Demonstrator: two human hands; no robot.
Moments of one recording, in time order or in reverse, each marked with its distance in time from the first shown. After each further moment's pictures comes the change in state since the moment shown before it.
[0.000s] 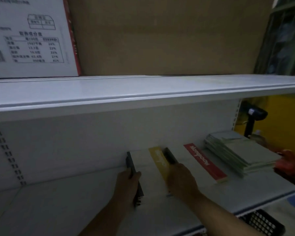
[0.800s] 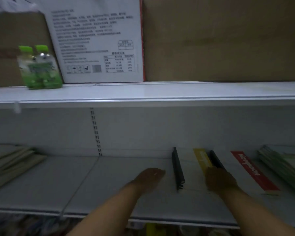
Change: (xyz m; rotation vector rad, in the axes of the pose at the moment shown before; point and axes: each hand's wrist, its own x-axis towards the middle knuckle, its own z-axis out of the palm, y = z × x) left_hand -0.072 0.017 -0.088 0.575 -0.161 -0.033; right_hand -0.005 -0.019 -0.012 -0.369 -0.146 -0.134
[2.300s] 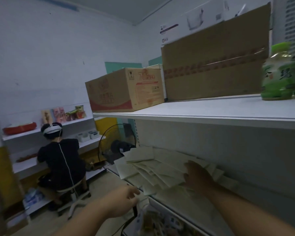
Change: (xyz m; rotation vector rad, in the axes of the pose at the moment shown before) left_hand -0.312 -0.452 -0.456 0.288 0.306 -0.594; right_hand -0.086 -0.773 0.074 0.267 -0.020 -0.977
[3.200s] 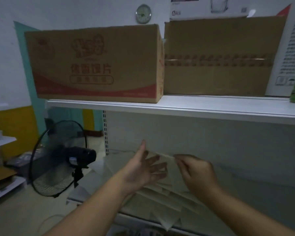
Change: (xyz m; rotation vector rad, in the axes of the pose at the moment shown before) left_hand 0.209 -0.069 -0.082 -1.678 -0.677 0.356; right_hand 0.070 -0.158 0.014 -0.117 0.802 -0.056
